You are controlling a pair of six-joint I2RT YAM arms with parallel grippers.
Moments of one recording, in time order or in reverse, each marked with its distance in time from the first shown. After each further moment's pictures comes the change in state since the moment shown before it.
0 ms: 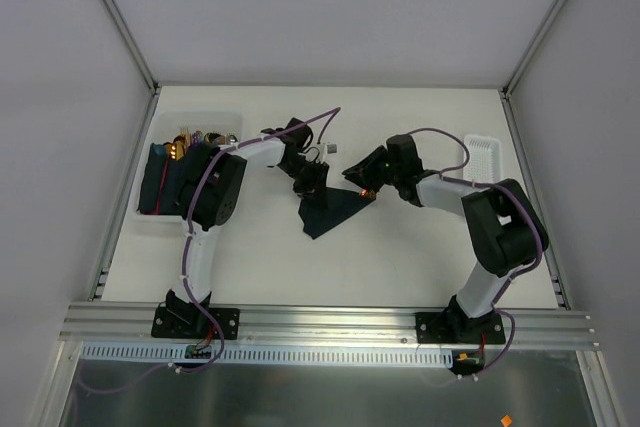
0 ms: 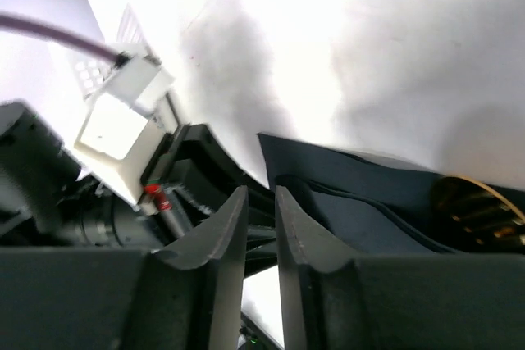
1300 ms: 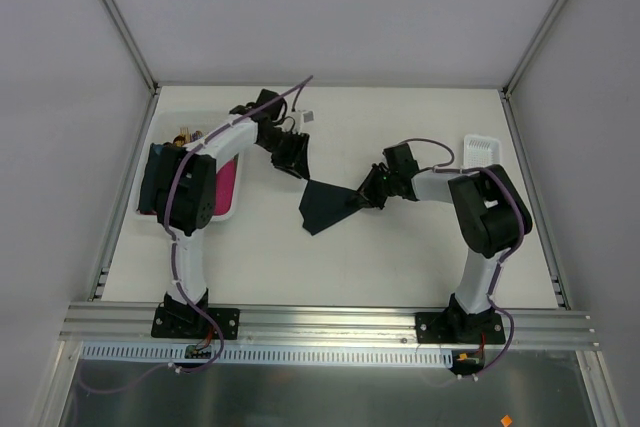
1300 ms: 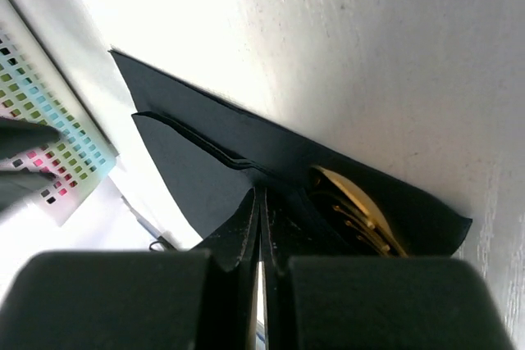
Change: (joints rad) left arm 0.101 -0.113 0.082 -0.092 -0.076 0.076; right arm -0.044 0.145 0.080 -0.252 -0.212 -0.290
